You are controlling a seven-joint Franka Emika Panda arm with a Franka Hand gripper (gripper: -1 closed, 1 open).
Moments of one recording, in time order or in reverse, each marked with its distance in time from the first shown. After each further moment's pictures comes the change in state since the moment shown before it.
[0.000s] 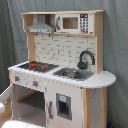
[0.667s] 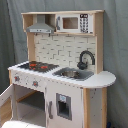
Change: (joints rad) arm 0.019 0.004 -0.054 0.075 -0.045 0.005 0.008
